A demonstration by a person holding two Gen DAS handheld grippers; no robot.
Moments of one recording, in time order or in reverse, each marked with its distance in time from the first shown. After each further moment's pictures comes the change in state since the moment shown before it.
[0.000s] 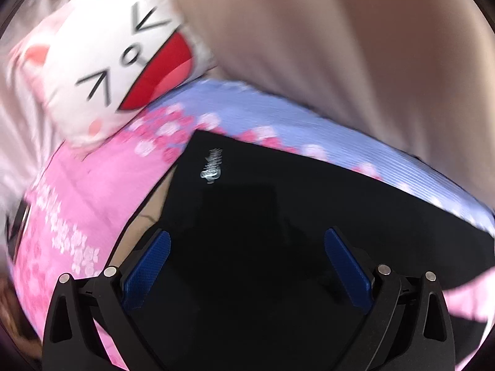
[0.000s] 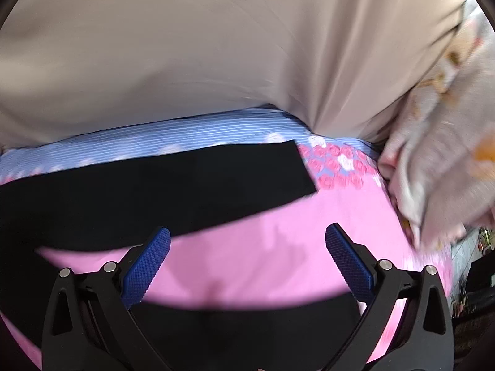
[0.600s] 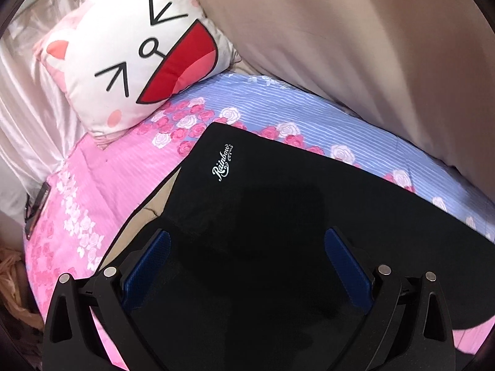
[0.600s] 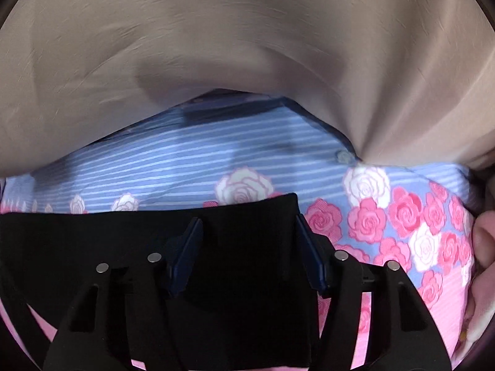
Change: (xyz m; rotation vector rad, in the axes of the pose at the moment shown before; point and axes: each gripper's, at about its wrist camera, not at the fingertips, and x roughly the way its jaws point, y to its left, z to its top) left arm 0.025 -0.025 0.001 -0.047 -0.020 0.164; right arm 0.184 -0.055 0.062 -0.031 0.121 0.262
